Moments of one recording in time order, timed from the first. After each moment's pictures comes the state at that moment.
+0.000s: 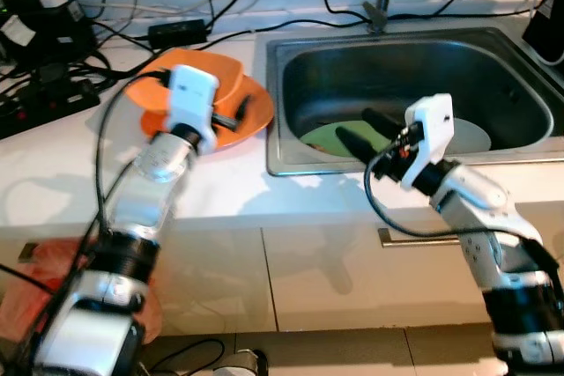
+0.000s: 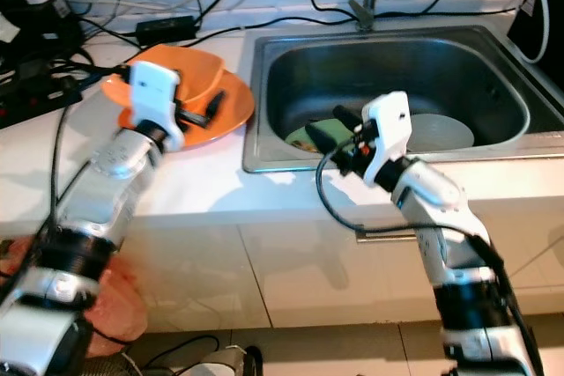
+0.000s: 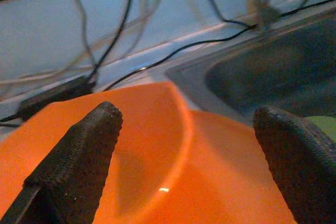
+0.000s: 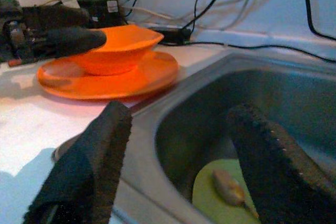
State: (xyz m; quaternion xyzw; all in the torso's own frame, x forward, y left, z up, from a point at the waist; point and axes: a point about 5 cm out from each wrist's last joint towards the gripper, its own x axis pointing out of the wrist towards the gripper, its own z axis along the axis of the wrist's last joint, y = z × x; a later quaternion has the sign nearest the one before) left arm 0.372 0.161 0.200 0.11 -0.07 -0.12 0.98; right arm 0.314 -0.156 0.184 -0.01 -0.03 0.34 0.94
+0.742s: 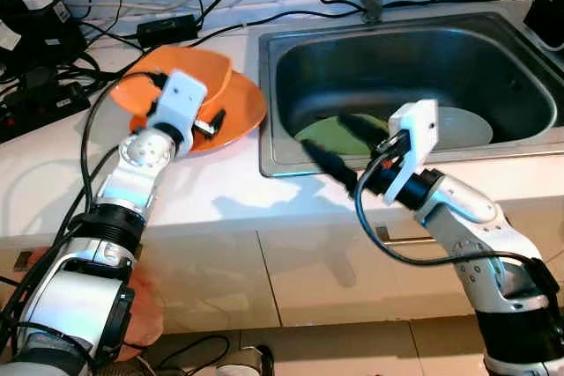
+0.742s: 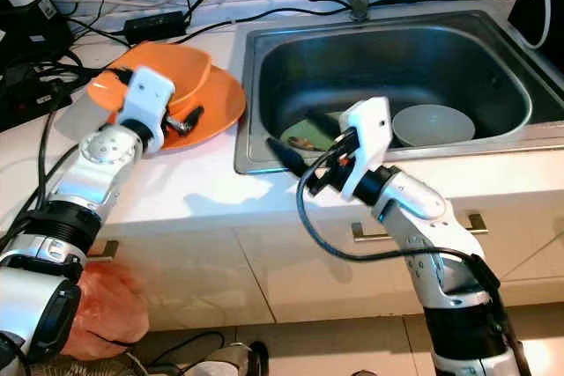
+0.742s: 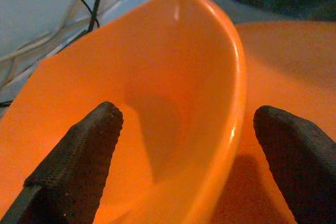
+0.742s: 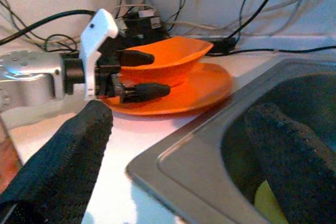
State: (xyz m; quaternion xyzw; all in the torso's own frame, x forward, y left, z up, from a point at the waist) left arm 0.391 0.188 0.180 0.23 0.03 -0.12 0.97; right arm 0.288 -0.125 0.200 0.03 -0.03 0.41 0.91
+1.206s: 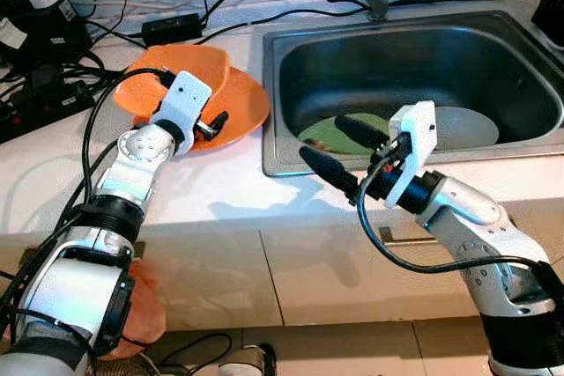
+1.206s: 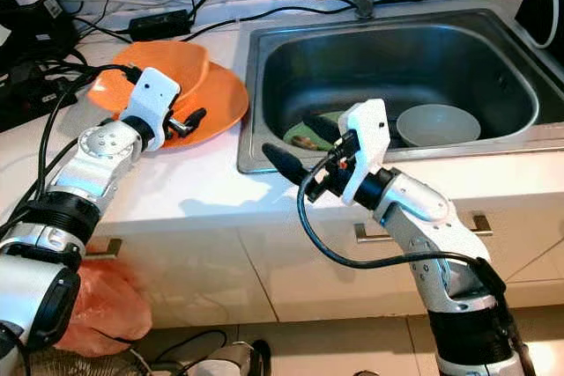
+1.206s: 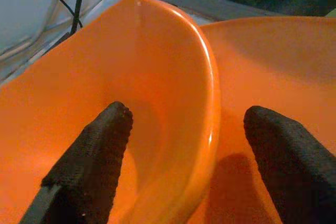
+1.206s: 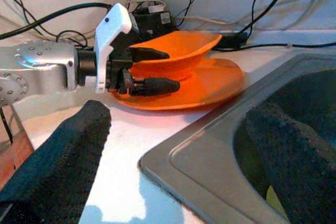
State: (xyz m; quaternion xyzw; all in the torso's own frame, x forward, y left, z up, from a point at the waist) left arm 0.394 0.189 0.184 0.23 0.03 -0.16 0.96; right arm 0.284 -0.125 0.199 0.03 -0.02 0.42 0.91
